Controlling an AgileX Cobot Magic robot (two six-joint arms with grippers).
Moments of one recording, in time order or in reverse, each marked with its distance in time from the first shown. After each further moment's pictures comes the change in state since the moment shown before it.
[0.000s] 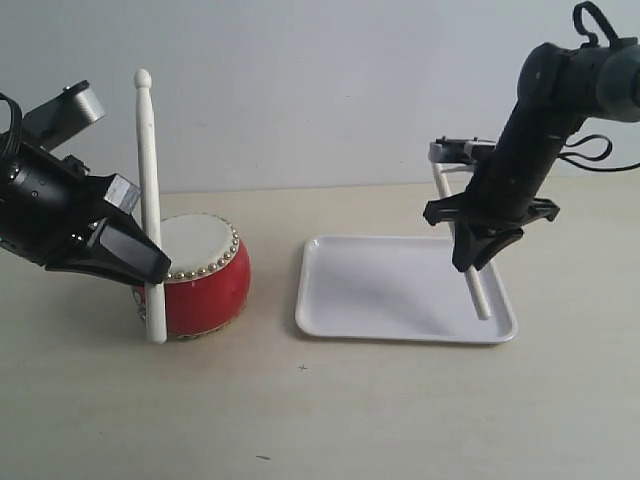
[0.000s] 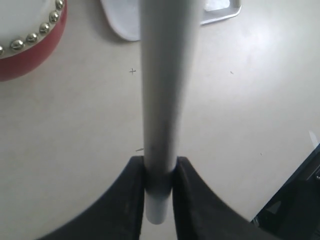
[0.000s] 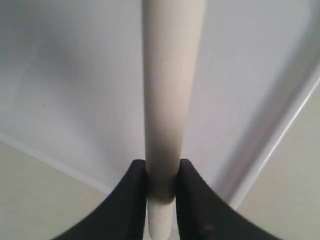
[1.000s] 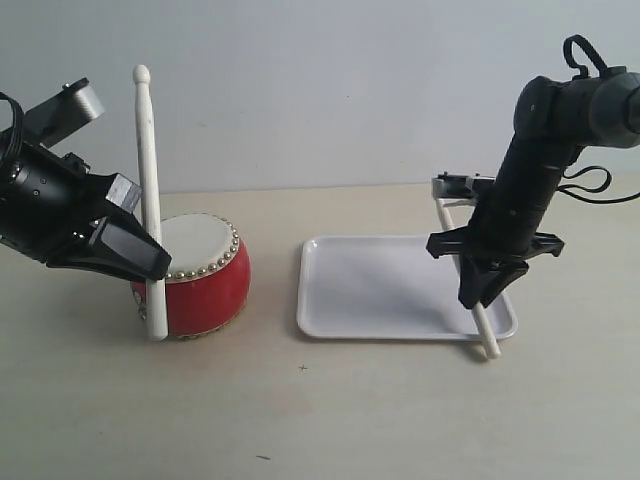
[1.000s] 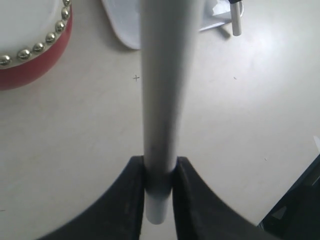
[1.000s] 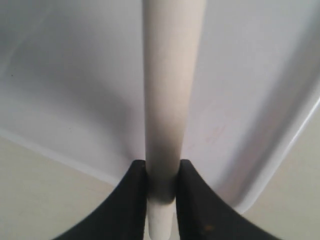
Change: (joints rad) left arm 0.000 0.000 0.002 0.000 -0.020 0.012; right arm 0.000 0.029 0.084 -0.002 0.006 0.020
